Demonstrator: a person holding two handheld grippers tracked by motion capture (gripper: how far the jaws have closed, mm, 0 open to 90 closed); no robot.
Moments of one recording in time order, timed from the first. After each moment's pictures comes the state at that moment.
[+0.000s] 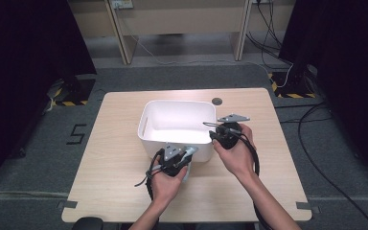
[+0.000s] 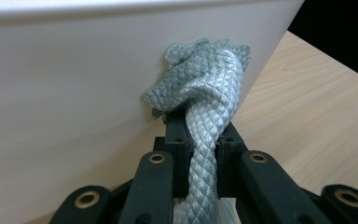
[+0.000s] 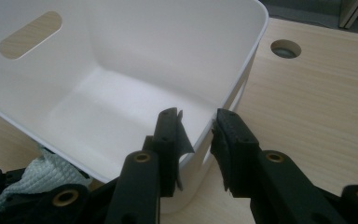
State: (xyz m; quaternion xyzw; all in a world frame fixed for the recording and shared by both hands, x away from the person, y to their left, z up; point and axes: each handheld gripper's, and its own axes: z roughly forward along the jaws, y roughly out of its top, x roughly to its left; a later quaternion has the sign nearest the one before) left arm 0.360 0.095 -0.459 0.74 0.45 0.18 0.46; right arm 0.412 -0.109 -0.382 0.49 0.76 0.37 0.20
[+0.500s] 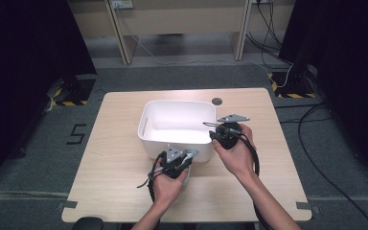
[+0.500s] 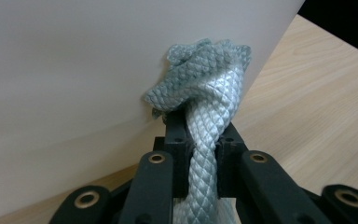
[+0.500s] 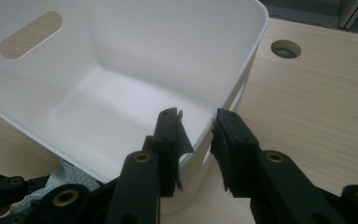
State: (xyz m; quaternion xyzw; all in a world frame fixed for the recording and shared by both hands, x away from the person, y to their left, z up) left arm 0.362 0.093 -0.476 0.75 0.46 0.17 0.45; right arm 0.411 -0.109 -0.382 0.49 0.76 0.37 0.20
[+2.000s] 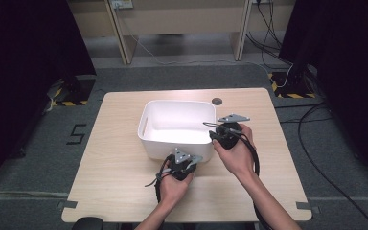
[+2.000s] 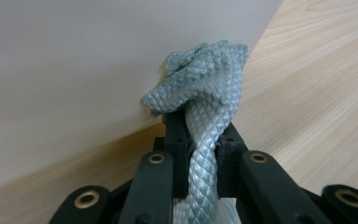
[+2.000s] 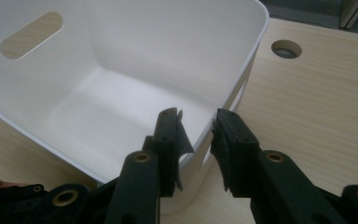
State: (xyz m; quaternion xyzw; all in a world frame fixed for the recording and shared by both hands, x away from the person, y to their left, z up) left arm 0.370 0.074 -0.502 0.77 0.46 0.15 0.41; right arm 0.412 -0.109 -0.382 0.49 0.76 0.38 0.20
